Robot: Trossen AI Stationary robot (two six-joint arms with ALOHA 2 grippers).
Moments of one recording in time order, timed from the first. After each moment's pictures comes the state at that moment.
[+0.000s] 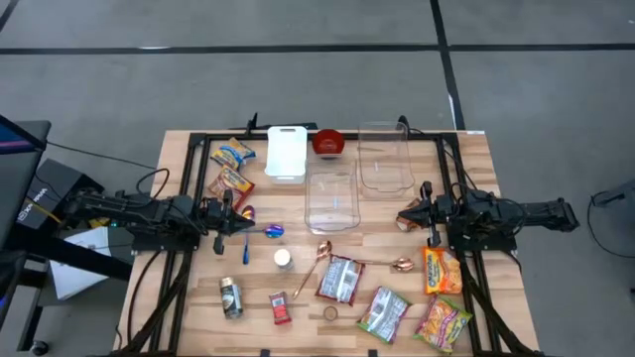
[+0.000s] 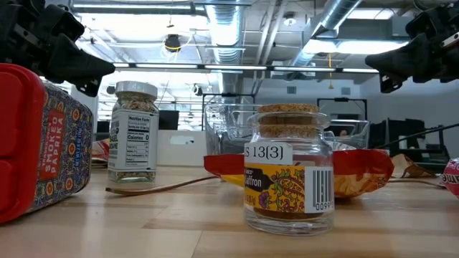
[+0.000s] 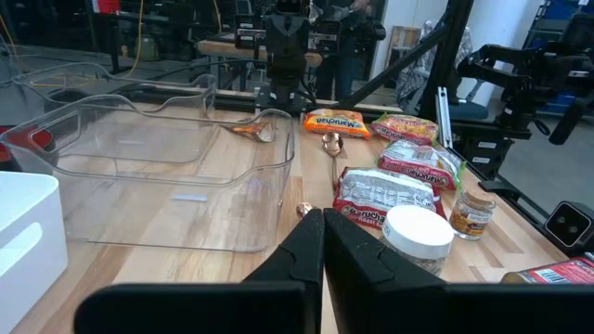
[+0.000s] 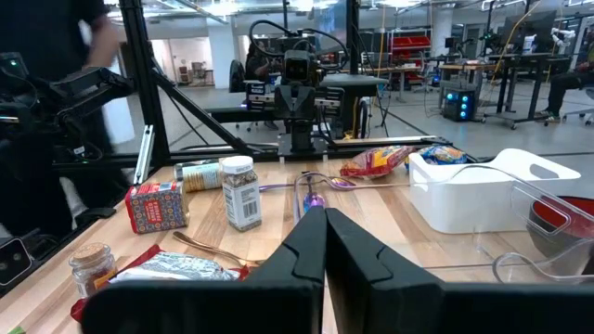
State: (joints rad) left arm -0.12 0.22 0.01 0.11 -0.10 -0.11; right arm 0.05 0.01 0.01 0.02 0.05 0.05
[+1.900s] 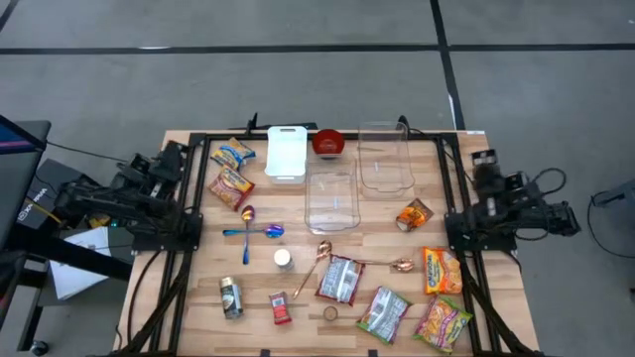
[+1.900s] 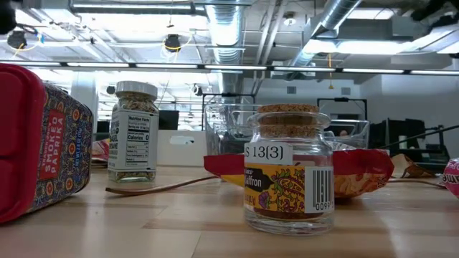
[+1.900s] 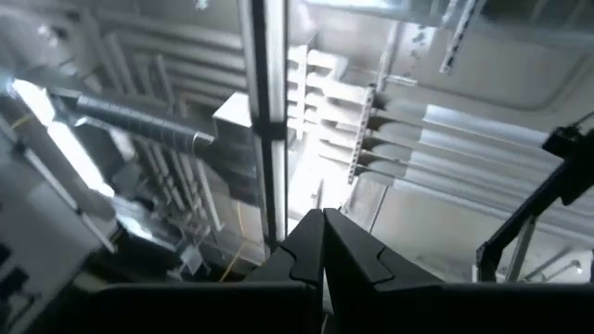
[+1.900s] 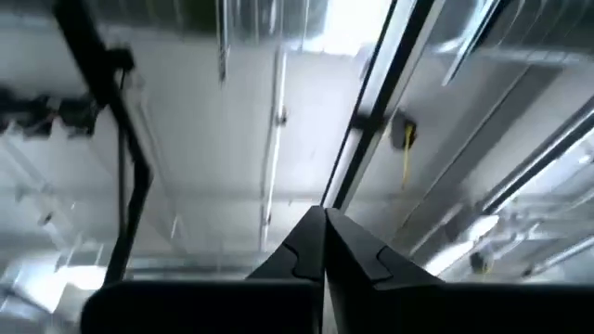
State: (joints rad) left arm -0.12 0.49 0.30 1.34 -0.37 -0.04; right arm 0.00 0.01 0.08 1.02 0.15 -0.06
